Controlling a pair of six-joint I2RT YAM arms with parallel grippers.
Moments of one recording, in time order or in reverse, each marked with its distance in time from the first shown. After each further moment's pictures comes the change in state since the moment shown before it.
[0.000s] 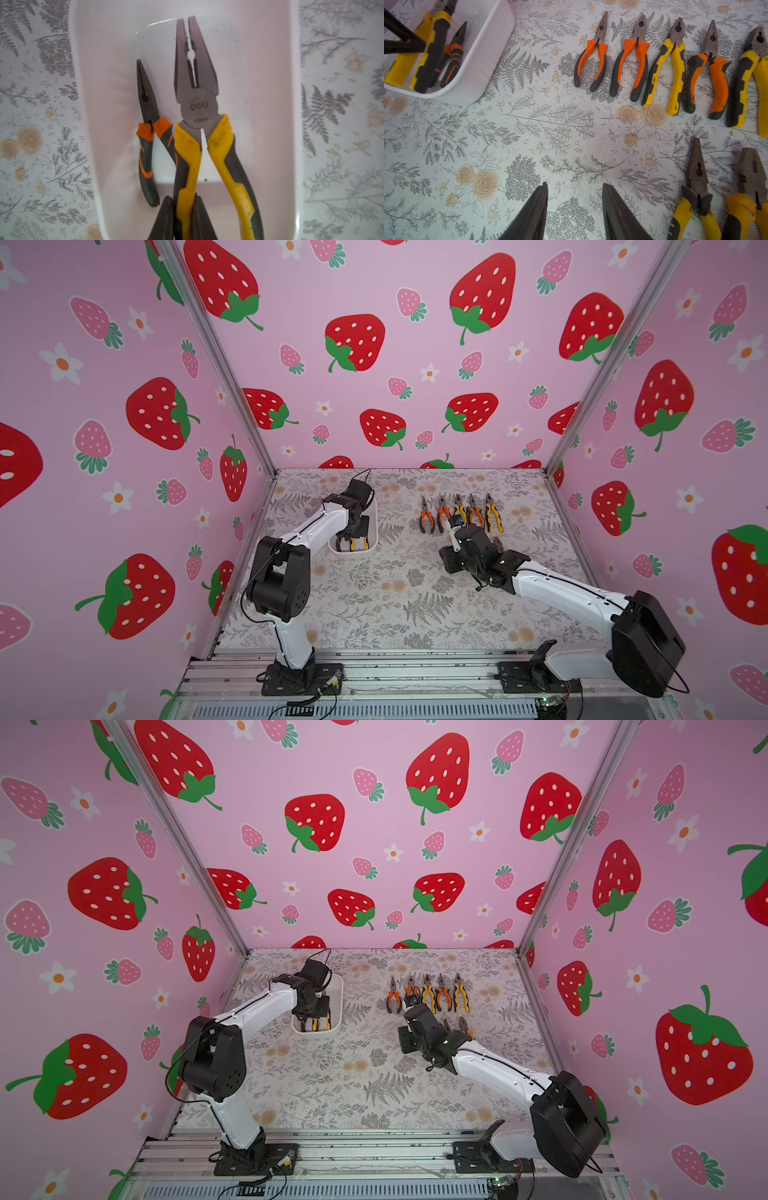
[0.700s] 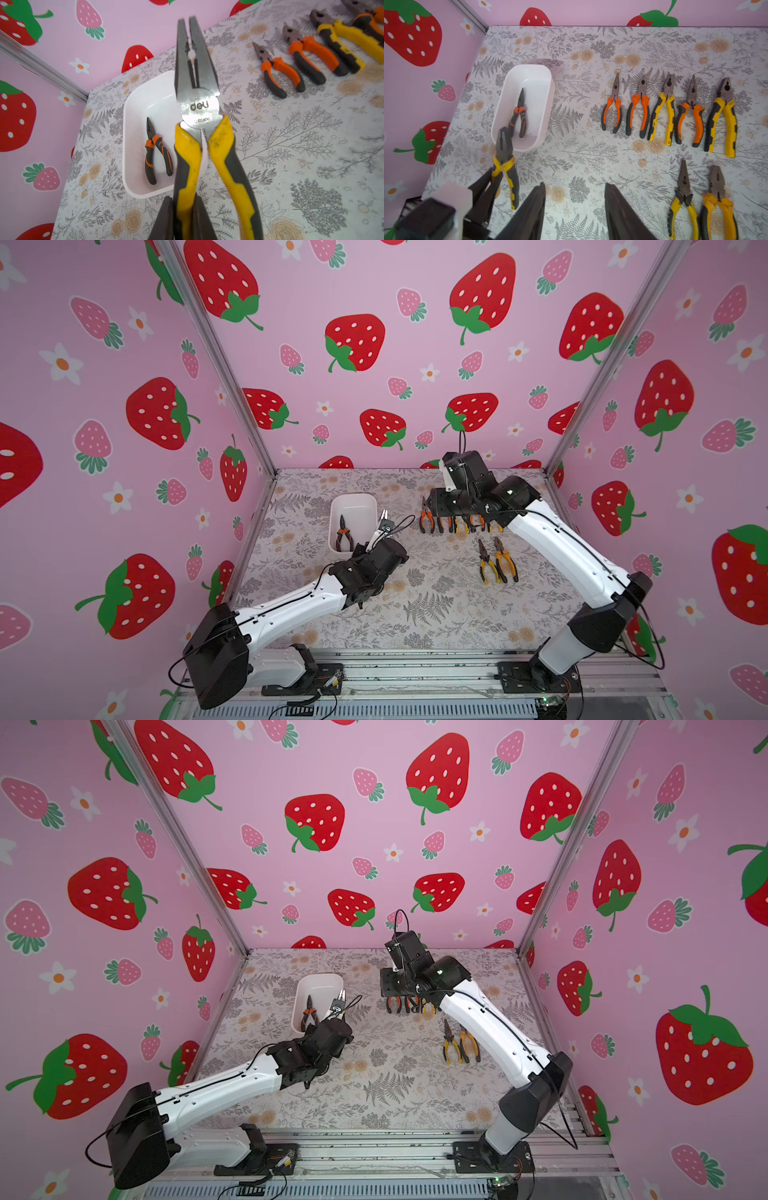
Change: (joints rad) left arm -0.531 -0.468 -0.492 0.422 -0.553 0.064; right arm -0.006 0.352 1.093 -0.736 -0.126 0.185
